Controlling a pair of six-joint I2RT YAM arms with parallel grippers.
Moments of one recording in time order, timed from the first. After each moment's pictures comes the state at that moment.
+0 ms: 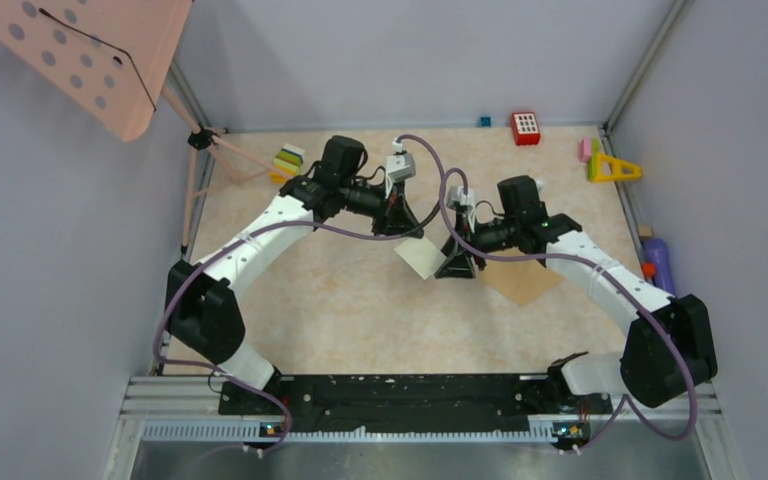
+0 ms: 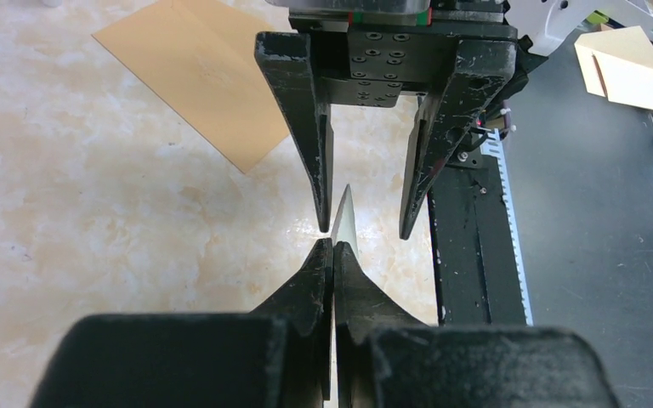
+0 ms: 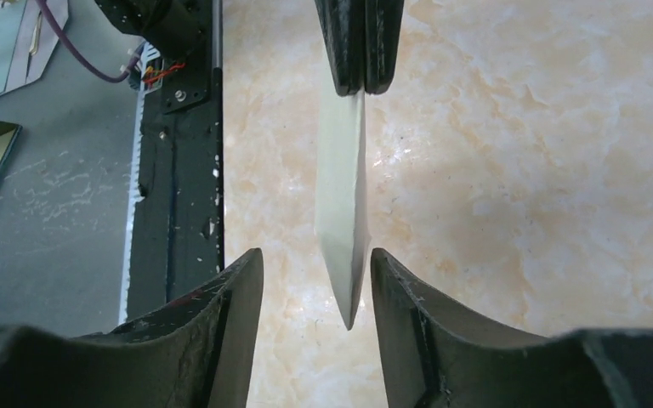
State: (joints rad) left arm -0.54 1.59 1.38 -0.44 1.06 0.24; right arm 0.42 1.32 0.95 -0.41 -1.05 -0.36
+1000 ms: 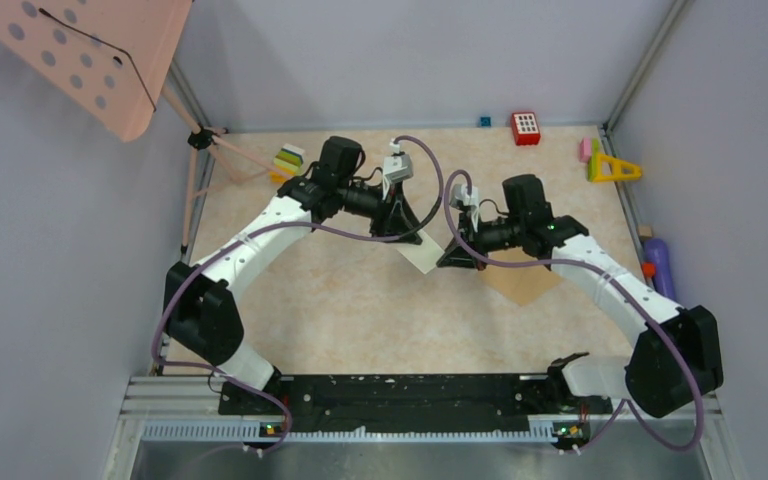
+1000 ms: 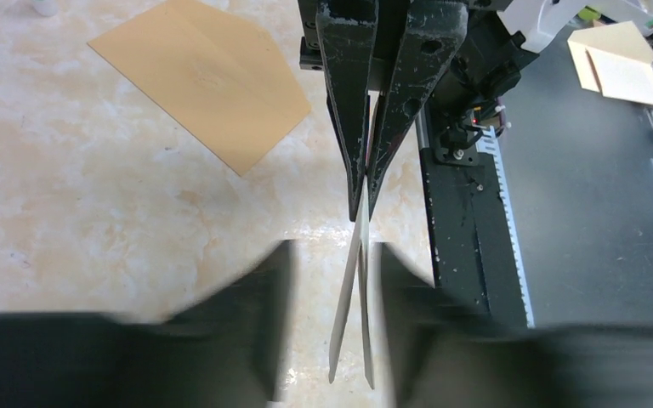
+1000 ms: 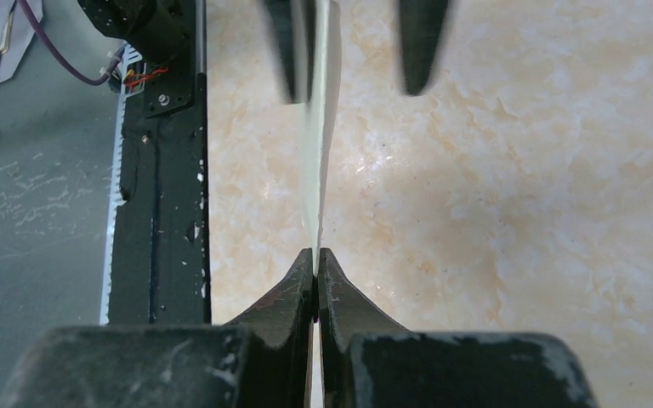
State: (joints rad) left arm -0.53 1.58 1.37 -0.43 1.08 0.26; right arm 0.42 1.27 0.94 -0.41 -1.01 -0.37
